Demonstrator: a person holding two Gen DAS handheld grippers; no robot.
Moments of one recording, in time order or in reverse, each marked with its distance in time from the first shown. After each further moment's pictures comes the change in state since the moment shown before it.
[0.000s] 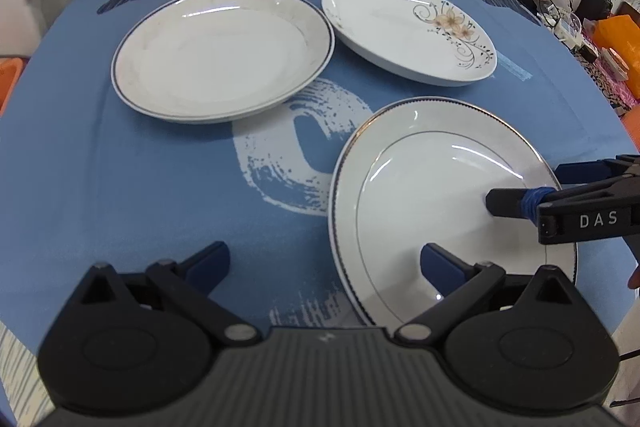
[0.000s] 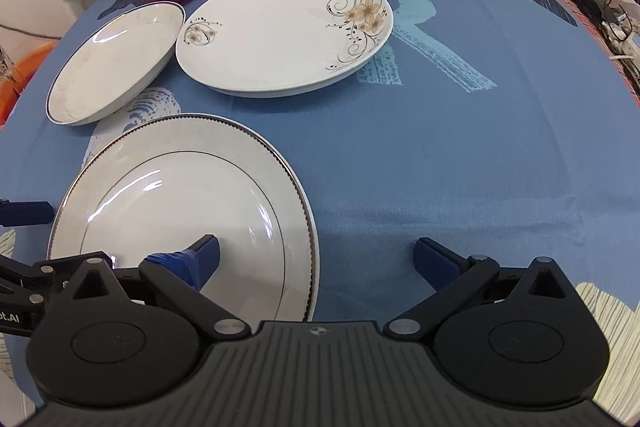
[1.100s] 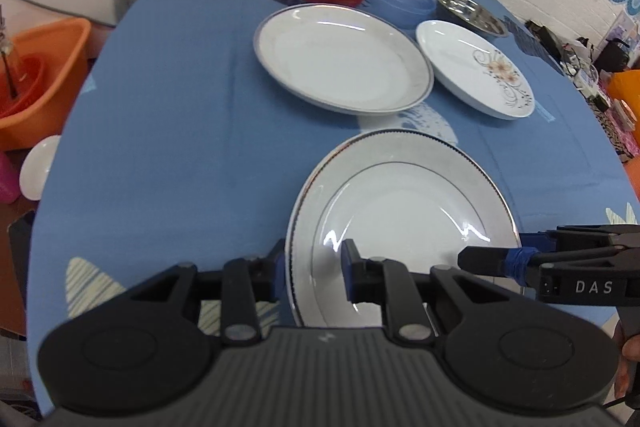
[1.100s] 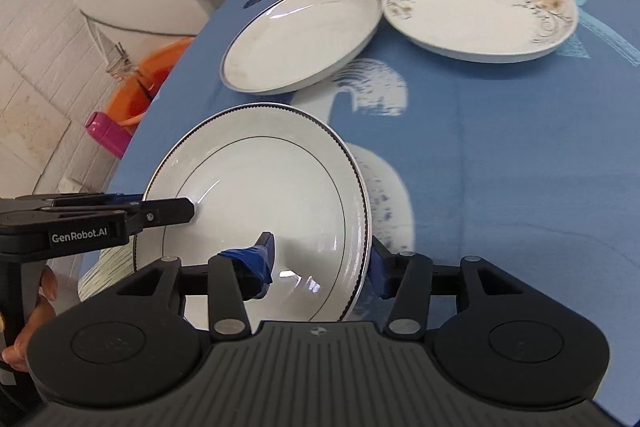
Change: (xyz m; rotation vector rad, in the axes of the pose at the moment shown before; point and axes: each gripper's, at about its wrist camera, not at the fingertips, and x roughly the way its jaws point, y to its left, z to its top) left arm -0.062 0.088 -0.036 -0.148 -0.058 0.014; right arm -0.014 0.100 -0.027 0.000 0.001 0.402
